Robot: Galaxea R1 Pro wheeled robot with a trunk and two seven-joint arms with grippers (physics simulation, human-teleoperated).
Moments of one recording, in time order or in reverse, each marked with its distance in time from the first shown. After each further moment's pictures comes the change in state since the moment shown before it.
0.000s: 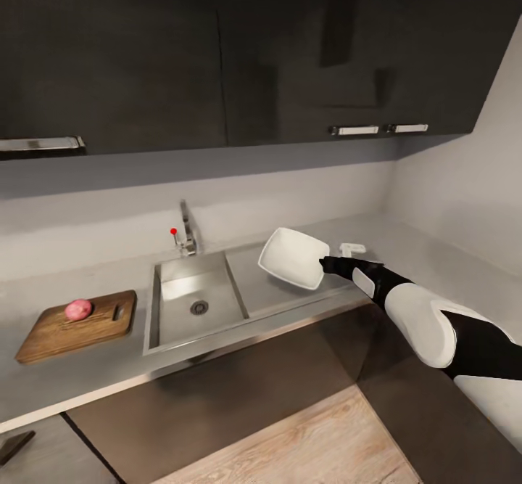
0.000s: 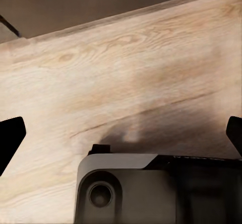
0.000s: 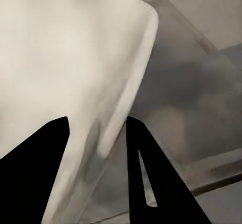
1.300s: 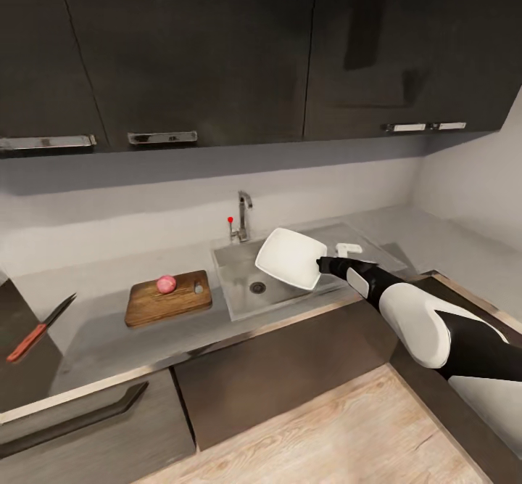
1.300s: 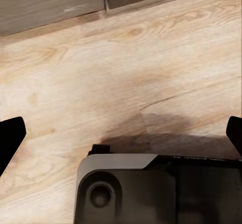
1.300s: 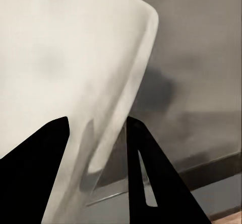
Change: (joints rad) left arm 0.000 0.000 0.000 -0.001 0.000 0.000 0.000; right arm 0.000 0.026 0.000 0.000 0.001 0.000 -0.048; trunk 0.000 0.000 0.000
